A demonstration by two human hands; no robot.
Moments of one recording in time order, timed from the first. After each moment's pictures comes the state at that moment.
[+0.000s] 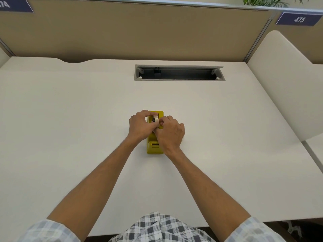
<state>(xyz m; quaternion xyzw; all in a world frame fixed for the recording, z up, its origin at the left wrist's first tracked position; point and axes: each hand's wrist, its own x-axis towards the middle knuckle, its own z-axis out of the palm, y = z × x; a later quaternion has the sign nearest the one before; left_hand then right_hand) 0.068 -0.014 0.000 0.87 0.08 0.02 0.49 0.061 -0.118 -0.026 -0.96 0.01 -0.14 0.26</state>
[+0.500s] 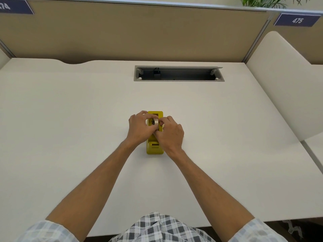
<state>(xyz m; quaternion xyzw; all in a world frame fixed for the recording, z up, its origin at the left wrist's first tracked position) 0.067 -0.011 -0.010 0.90 0.05 0.02 0.43 0.058 -0.125 -0.027 -0.94 -0.02 -0.12 0.31</state>
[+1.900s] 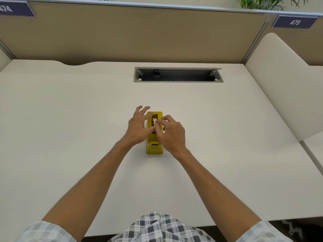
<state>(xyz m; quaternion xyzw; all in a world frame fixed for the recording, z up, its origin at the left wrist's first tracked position) 0.068 0.003 -0.013 0.92 -0.04 0.00 0.38 0.056 -0.139 -0.023 -0.93 -0.10 -0.15 0.31</state>
